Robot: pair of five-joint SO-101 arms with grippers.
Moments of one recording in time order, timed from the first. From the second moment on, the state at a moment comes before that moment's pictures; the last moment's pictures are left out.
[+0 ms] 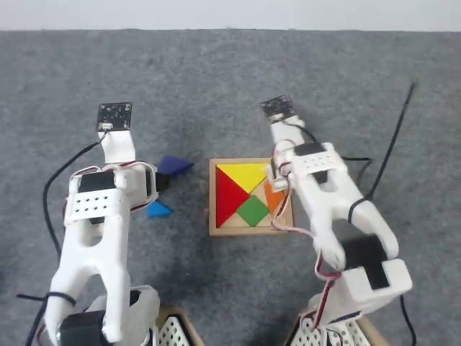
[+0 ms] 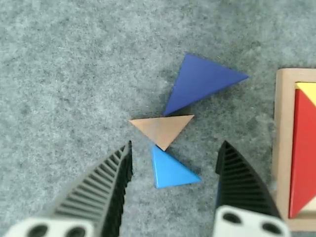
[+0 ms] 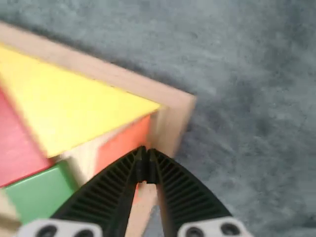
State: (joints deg) left arm -14.0 -25.5 50.3 56.2 1.1; right arm -19.3 4.0 29.8 46.7 9.5
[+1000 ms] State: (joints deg) left arm -14.0 -25.5 50.3 56.2 1.1; right arm -20.9 7.2 29.0 46.8 8.9
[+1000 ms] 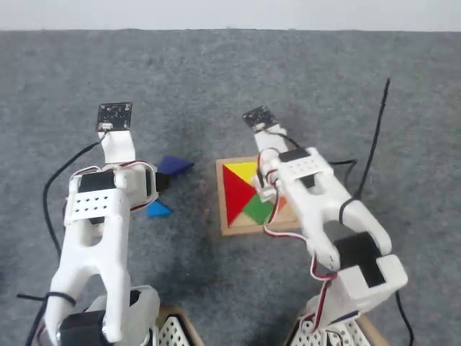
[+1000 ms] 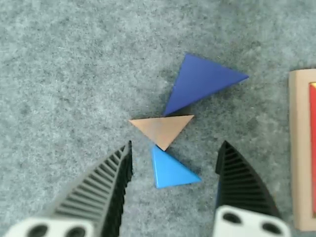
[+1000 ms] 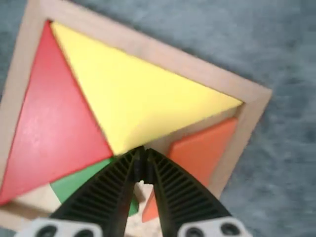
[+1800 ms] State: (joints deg) left arm -14.0 -25.5 50.3 56.2 1.1; right arm -18.9 -17.1 36.0 54.2 9.1
